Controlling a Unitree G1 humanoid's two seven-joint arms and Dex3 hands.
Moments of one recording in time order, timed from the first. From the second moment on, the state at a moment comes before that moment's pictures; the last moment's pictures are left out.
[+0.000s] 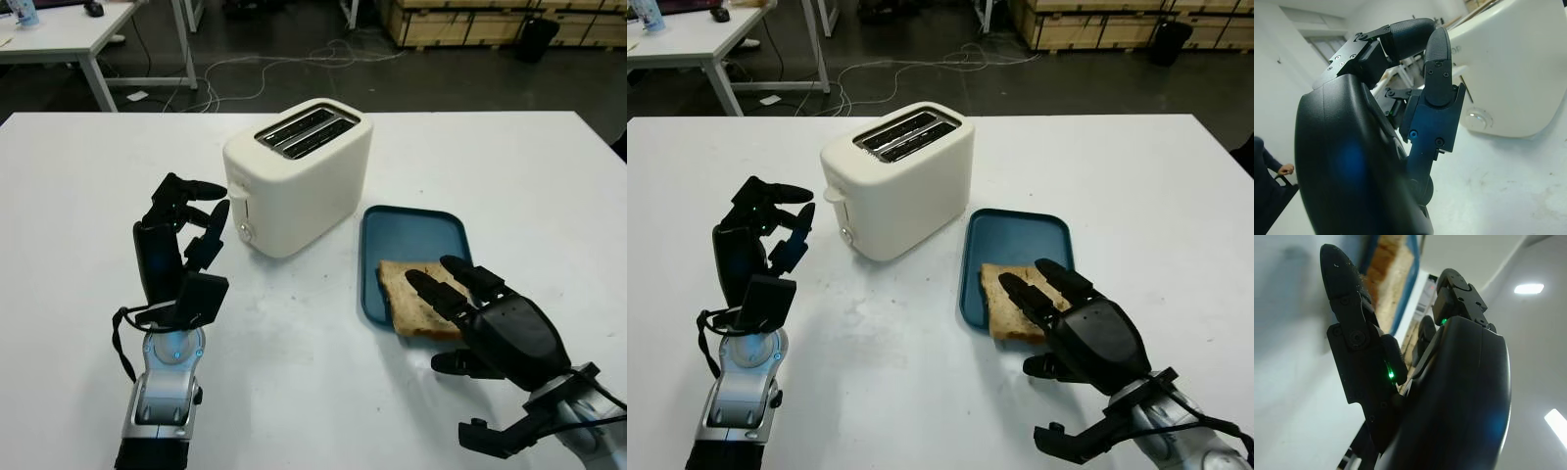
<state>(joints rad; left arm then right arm) -0.07 0.01 0.03 -0.05 0.30 -0.29 0.34 0.27 -0.59 -0.02 -0.17 -1.00 -0.37 -0.05</state>
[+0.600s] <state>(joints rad) -0.07 0.01 0.03 -0.05 0.30 -0.29 0.34 0.16 -0.68 0.14 0.06 -1.10 -0.37 -0.45</state>
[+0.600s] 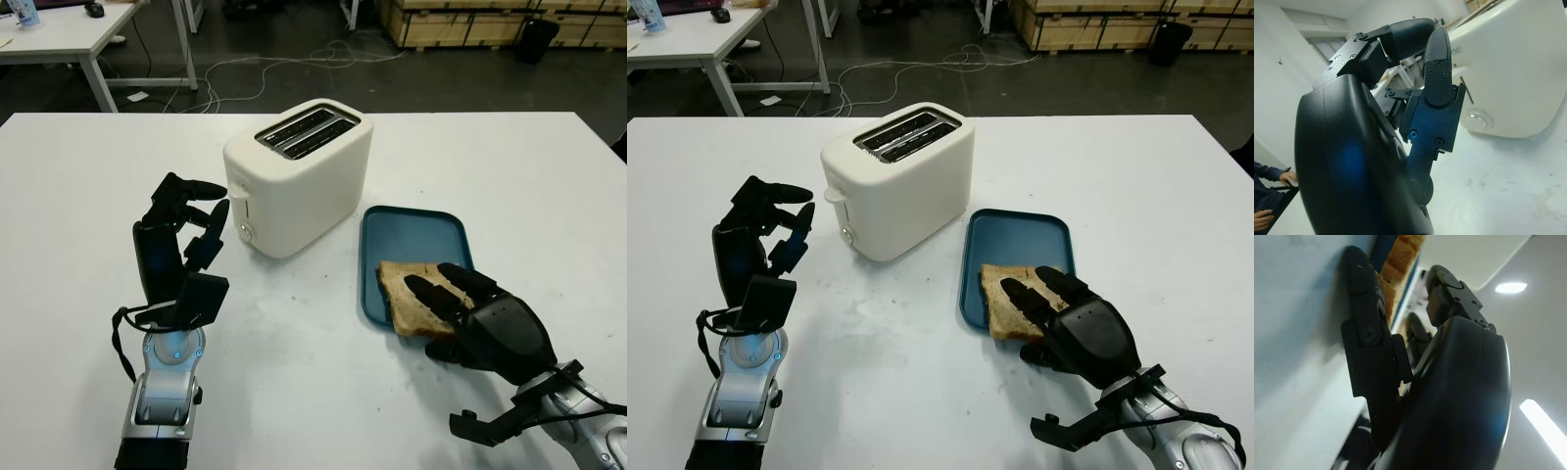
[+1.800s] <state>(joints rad) -0.07 0.01 0.03 -0.05 0.31 -0.30 0.35 -0.09 -0.77 0.09 0.11 -0.92 -0.56 -0.62</state>
